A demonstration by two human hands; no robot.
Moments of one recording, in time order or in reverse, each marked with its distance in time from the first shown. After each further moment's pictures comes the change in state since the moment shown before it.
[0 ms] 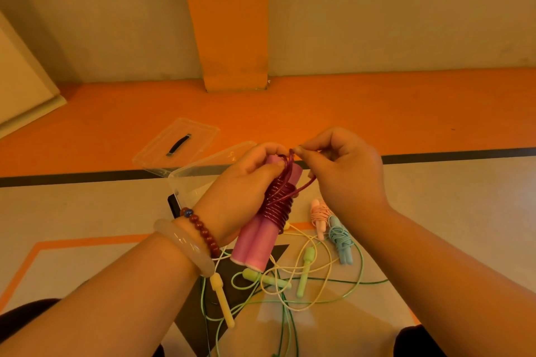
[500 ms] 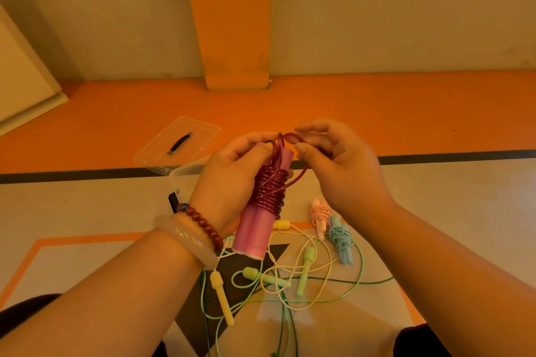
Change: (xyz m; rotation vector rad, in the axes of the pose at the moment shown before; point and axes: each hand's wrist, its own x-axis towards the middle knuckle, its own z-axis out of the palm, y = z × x) left_hand -0.001 0.007 -0.002 -0.190 0.192 0.083; right_hand 0.003 -0.004 -0.002 0.161 -0.228 -0.025
